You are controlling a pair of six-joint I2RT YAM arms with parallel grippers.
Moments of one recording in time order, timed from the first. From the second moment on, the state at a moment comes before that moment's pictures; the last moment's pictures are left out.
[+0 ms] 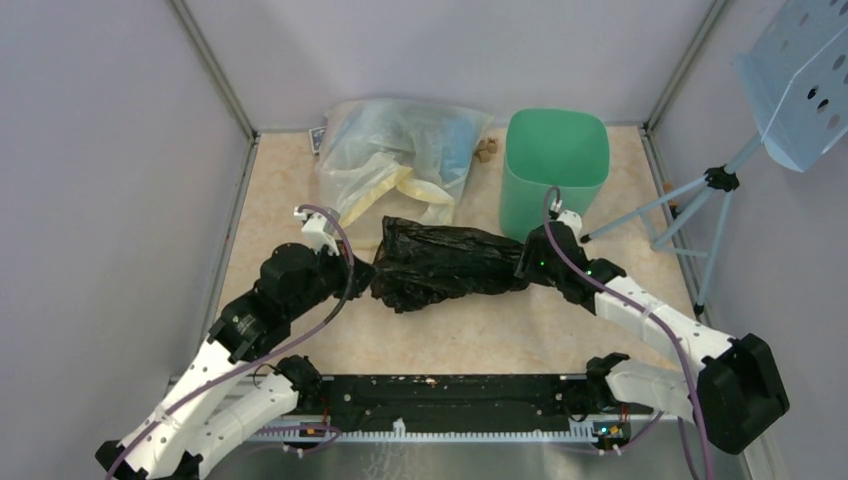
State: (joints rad) left arm -0.64 0.62 0.82 -0.58 0.05 -0.58; right arm 0.56 1.10 0.65 -0.37 0.27 0.72
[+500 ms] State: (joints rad) left arm -0.64 0.73 0.79 -0.69 -0.13 -0.68; right arm 0.56 0.81 0.45 -0.32 0.11 0.73
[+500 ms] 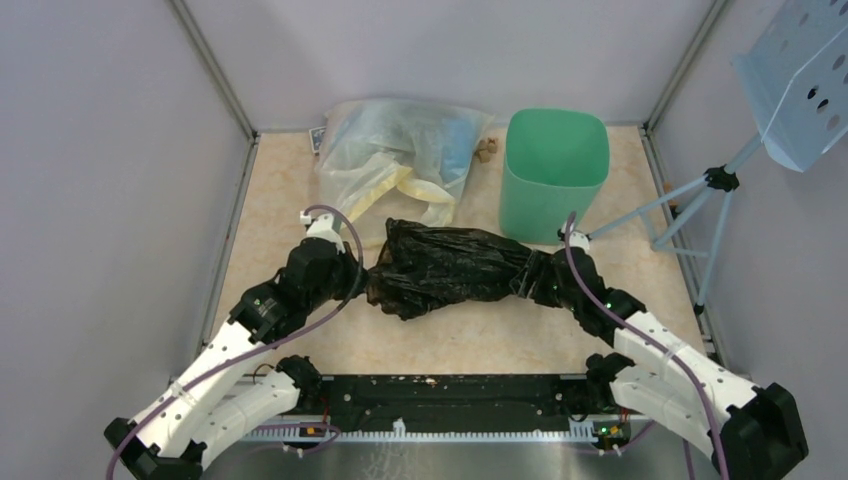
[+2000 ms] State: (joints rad) left arm -0.50 0.80 0.54 -0.58 -0.01 -0.79; right arm 0.39 0.98 0.50 -0.31 0.08 0.76
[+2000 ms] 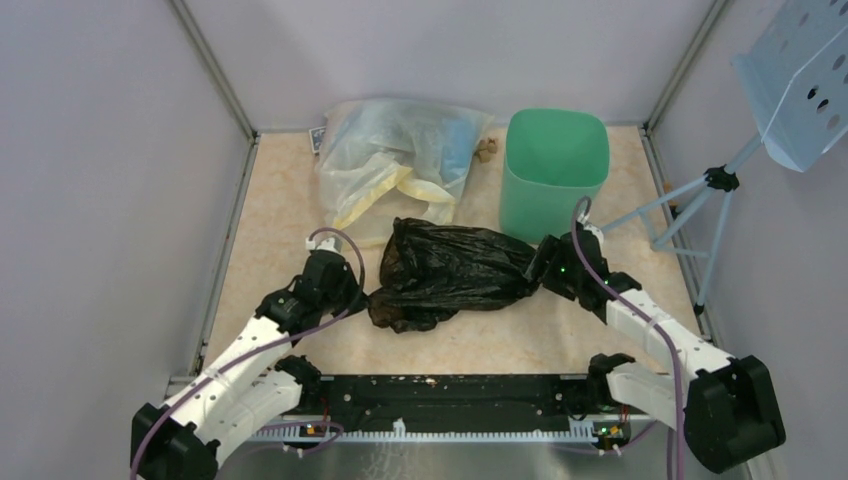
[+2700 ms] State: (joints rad) left arm -0.38 0.79 0.49 -0.45 0.33 -0.75; right arm 0.16 0.93 0.46 -0.25 -0.15 0.65
